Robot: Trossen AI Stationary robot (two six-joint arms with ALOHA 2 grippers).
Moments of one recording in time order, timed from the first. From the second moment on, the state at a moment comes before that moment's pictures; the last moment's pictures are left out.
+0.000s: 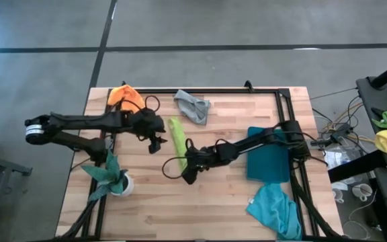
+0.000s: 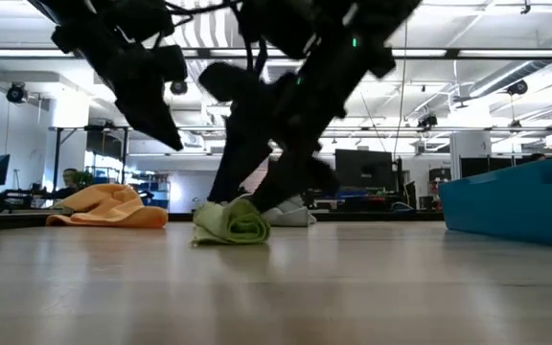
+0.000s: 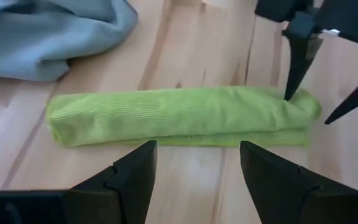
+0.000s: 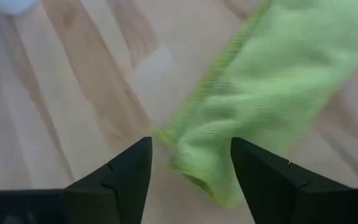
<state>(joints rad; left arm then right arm) 0.24 1.09 0.72 -0.43 0.06 -0.09 0.15 2.06 1.37 -0.25 0.09 0.78</state>
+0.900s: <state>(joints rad) 0.07 1.50 0.56 -0.23 0.03 -0.12 0.13 2.05 1.47 -0.35 0.13 0.46</state>
